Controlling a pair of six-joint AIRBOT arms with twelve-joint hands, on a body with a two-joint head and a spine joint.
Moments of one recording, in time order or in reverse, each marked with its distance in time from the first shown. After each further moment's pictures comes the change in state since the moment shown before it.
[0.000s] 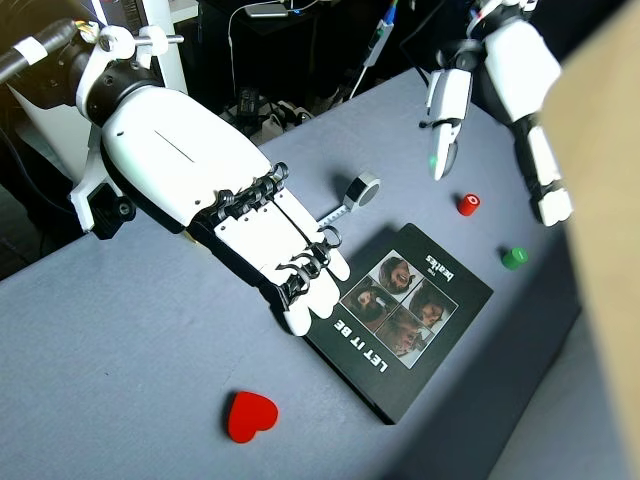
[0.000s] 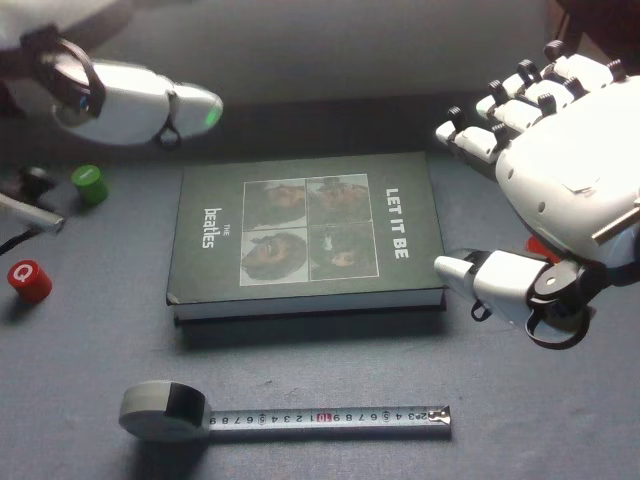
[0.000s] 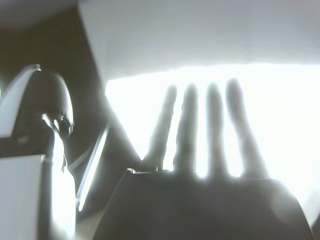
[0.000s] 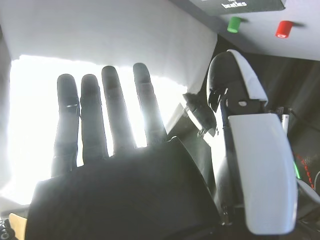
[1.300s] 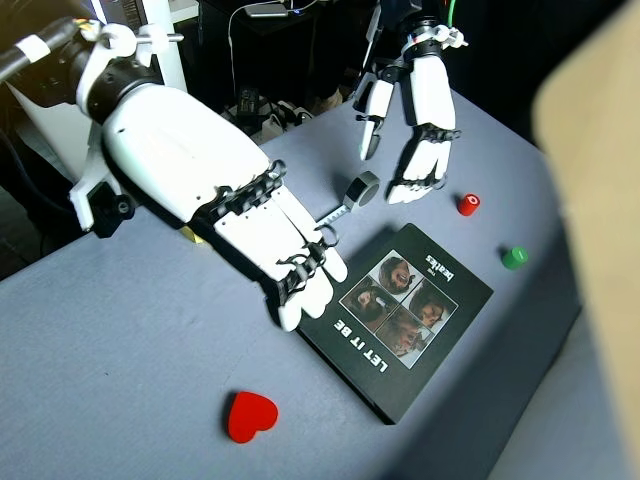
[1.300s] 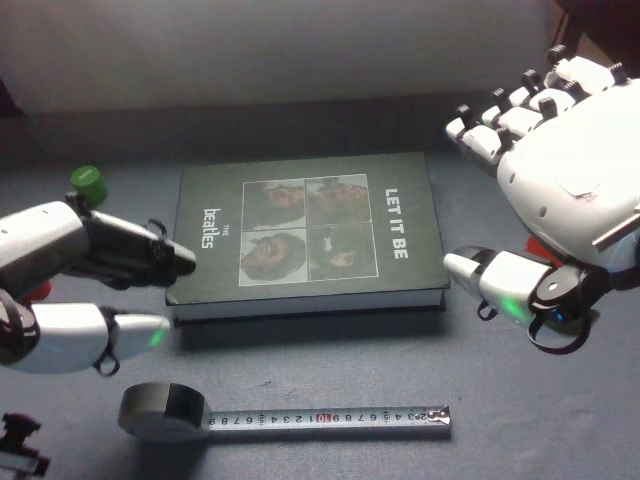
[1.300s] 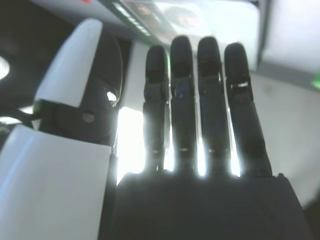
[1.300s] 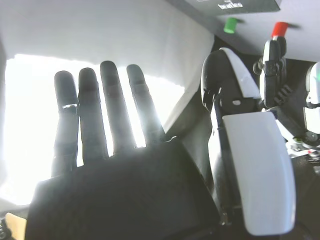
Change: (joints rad) left arm 0.691 0.090 -0.069 0.778 -0.224 -1.416; right arm -0.007 0.000 -0.005 -0.010 -0.004 -0.005
